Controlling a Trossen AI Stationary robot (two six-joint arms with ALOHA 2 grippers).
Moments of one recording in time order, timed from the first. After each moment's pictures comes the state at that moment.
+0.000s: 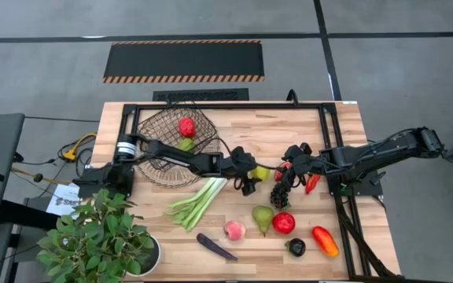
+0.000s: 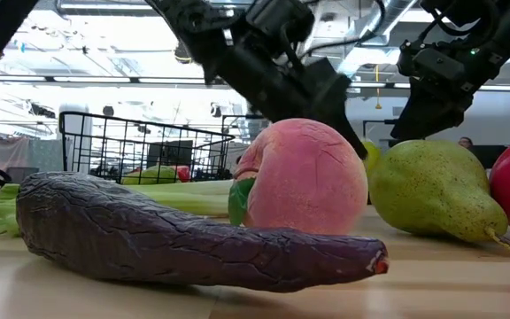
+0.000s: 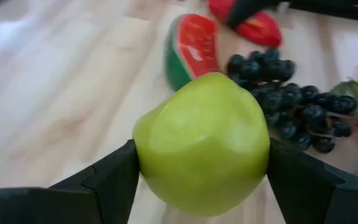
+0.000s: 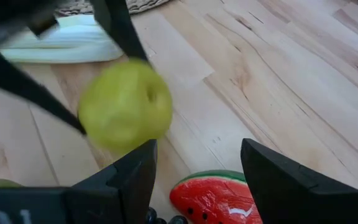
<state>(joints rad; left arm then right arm) -0.01 2.06 1.35 0.08 -0.18 -0.21 0.12 0.97 0.53 -0.41 0.42 0.62</state>
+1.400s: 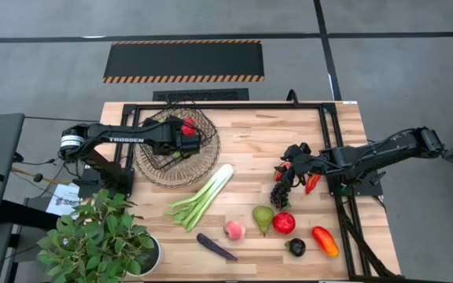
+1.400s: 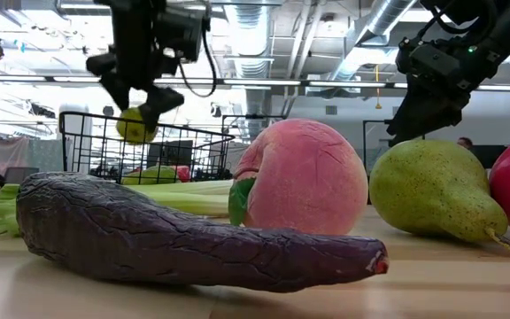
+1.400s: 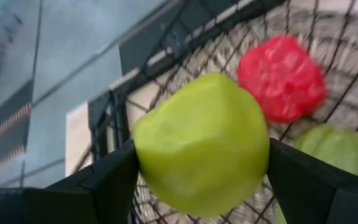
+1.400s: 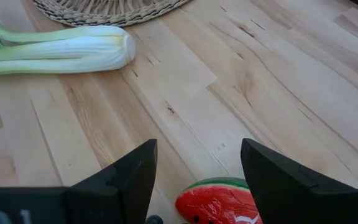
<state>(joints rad) 0.19 1.54 1.14 -1.26 -0.82 -1.00 0.12 0.97 0.53 -0.38 0.42 0.63</state>
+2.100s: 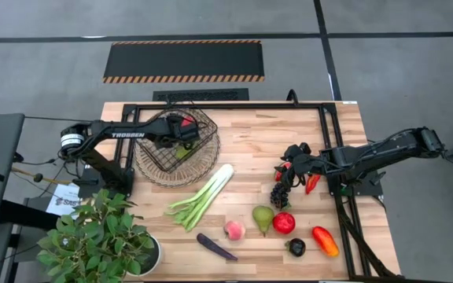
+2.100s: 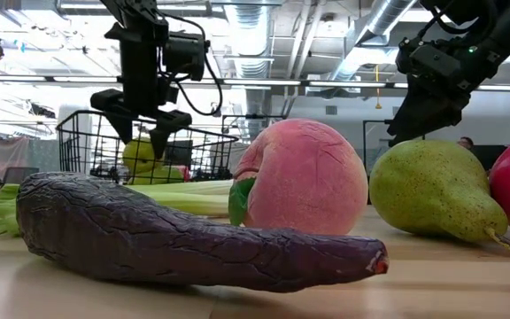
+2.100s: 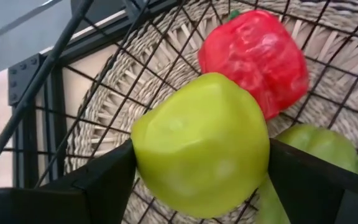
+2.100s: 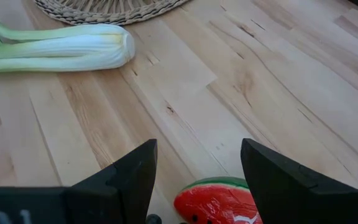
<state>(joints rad) 0.33 1.54 1.03 -0.95 -0.62 -0.89 0.12 0.97 0.53 -0.38 0.42 0.62</state>
